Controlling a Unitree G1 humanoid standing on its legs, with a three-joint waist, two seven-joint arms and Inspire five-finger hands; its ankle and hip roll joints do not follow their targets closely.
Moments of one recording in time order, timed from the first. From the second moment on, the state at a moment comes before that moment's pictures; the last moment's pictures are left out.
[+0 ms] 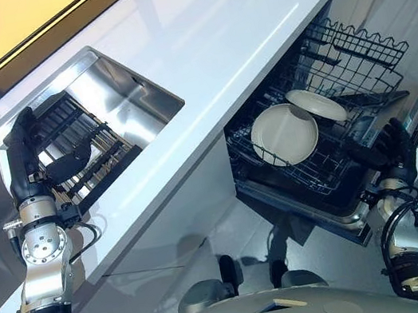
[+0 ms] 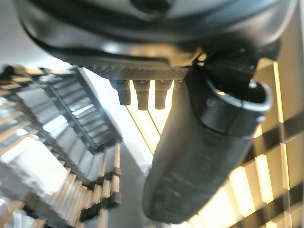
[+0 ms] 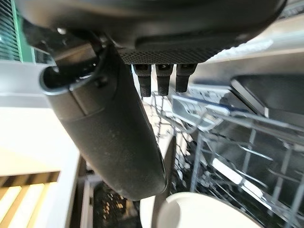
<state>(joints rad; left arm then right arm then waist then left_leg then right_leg) 0.05 0.53 0.20 0.15 -0.20 -0.18 0.25 0.03 -0.35 -0.19 0.54 0.39 -0.26 -0.32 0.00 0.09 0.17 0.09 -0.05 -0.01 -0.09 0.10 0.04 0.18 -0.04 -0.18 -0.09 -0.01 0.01</state>
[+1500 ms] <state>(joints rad) 0.02 0.50 0.14 0.23 -0.24 -0.16 0.23 -0.15 -0.43 -0.02 0.62 0.83 -0.15 -0.12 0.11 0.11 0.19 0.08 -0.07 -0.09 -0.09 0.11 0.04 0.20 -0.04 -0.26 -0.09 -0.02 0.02</state>
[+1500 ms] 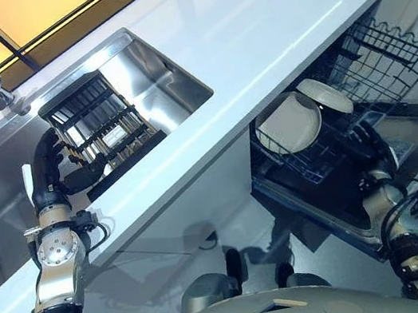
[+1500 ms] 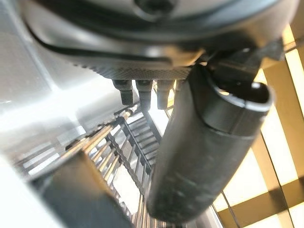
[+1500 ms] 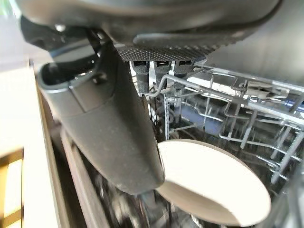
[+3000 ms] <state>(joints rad) -0.04 0.56 0.12 0.21 -0.24 -0.22 0.19 -0.09 -0.42 -0.08 0.45 0.45 -0.20 -0.01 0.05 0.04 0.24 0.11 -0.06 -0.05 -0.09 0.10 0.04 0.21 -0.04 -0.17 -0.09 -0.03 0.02</state>
